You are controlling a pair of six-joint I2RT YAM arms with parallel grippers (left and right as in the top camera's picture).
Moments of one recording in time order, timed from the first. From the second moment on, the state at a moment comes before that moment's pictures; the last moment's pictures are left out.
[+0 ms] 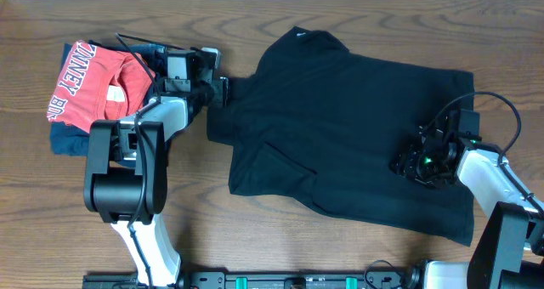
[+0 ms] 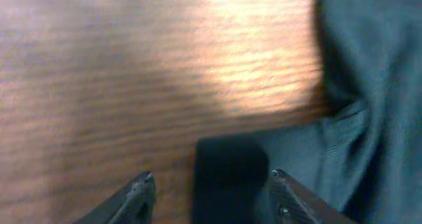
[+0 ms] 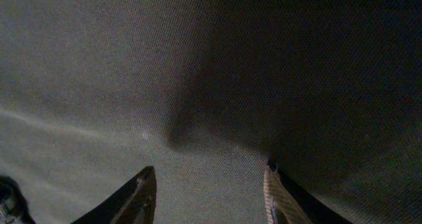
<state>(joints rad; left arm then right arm) -0.06 2.03 1.12 0.05 0.31 0.01 -0.21 1.55 0.72 -0.60 -0.32 0.18</state>
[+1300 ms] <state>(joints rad) 0.01 2.07 1.13 0.16 0.44 -0.16 -0.21 1.56 0.72 -0.56 -0.29 0.23</state>
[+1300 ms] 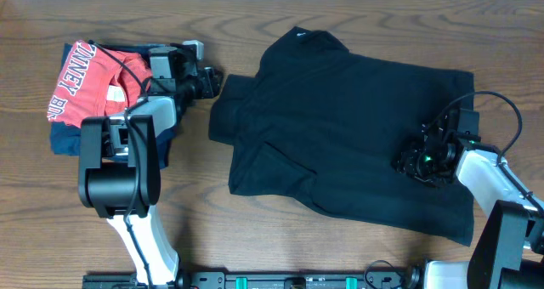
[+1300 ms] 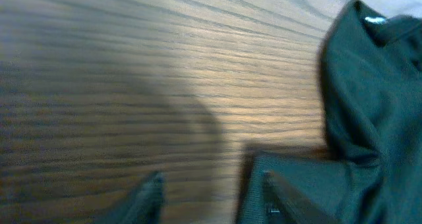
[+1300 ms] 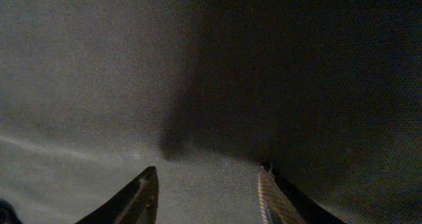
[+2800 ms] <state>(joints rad) 0.00 2.10 1.15 0.21 0.39 -0.14 -0.20 1.56 0.72 -0.54 -0.28 0.23</state>
